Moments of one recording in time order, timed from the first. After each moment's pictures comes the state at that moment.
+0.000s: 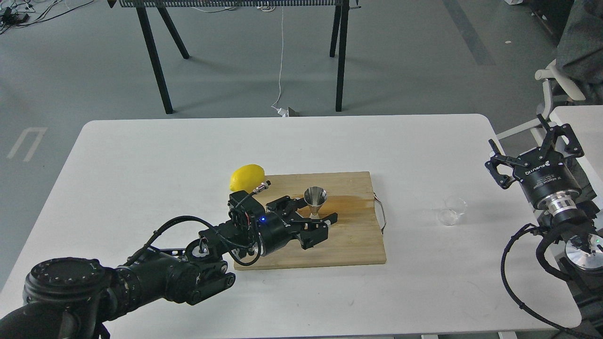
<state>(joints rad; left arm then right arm) -0.72 -0.04 0.06 -0.58 1.50 0.48 -0.49 0.29 -0.44 1.21 0.87 0.00 0.49 0.17</state>
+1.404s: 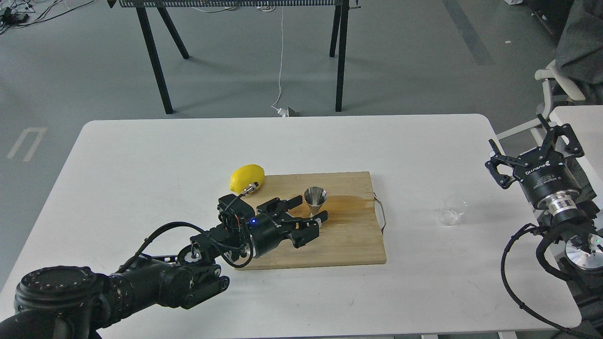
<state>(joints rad) -0.68 -0.01 0.01 -0.58 1.50 0.49 -0.49 0.29 -0.44 1.21 0.87 0.00 0.49 0.17</state>
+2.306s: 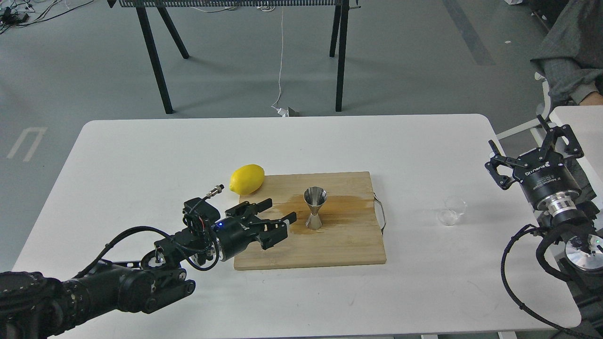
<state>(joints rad) -0.63 0.22 -0.04 -0.75 1.50 0.49 -0.49 0.29 -0.44 1.21 0.87 0.00 0.49 0.17</state>
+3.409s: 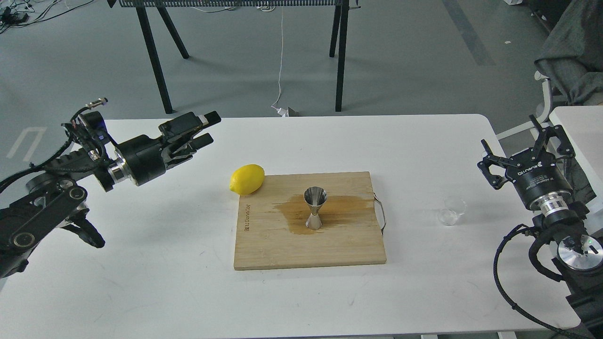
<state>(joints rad) -0.54 0.55 -0.91 -1.03 1.15 -0.48 -0.49 0.28 -0.41 1.20 0.89 0.01 0.49 0.17</state>
